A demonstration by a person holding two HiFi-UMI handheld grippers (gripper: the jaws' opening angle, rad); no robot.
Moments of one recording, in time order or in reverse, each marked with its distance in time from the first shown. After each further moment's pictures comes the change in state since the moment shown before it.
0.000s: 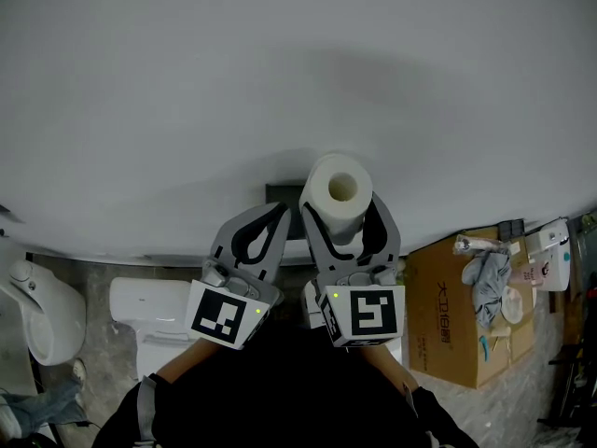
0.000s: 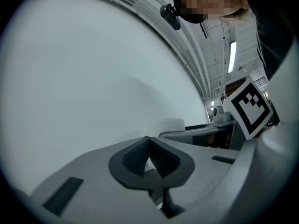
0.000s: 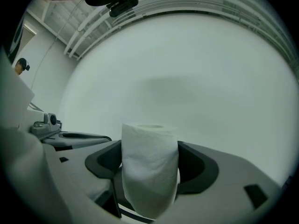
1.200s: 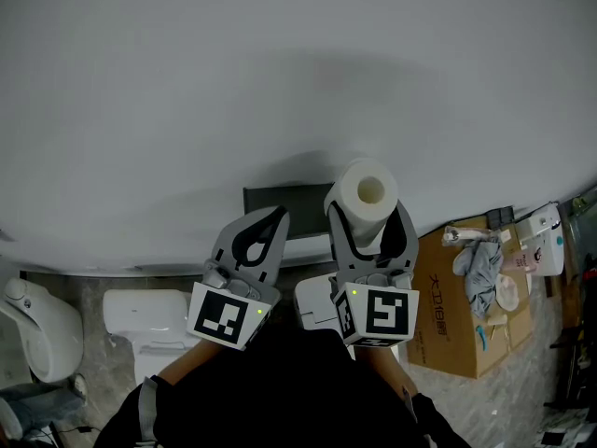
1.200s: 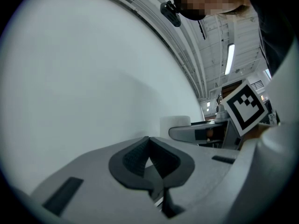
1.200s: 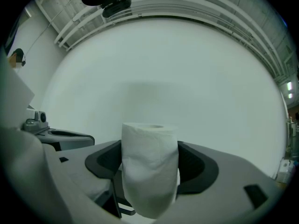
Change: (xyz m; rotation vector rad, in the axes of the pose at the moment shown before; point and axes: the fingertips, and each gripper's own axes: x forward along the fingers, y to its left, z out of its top) left arm 0.020 -0.027 -0.003 -0.016 0.006 -0.054; right arm -0.033 -0.068 -0.003 -0.020 0.011 -0.199
